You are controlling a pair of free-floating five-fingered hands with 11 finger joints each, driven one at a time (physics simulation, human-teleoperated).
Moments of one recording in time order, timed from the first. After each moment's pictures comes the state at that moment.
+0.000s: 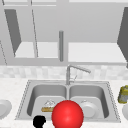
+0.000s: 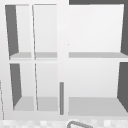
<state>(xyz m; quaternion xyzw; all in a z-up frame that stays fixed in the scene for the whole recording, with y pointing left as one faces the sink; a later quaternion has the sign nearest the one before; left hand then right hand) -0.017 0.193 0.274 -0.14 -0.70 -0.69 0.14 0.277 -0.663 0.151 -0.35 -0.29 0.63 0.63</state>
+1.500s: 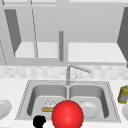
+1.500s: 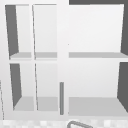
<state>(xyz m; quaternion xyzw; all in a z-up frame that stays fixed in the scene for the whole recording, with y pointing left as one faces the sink) -0.017 0.193 0.274 -0.14 -0.70 -0.69 0.14 0.278 -0.671 0.124 -0.38 -0.28 0.62 0.63</state>
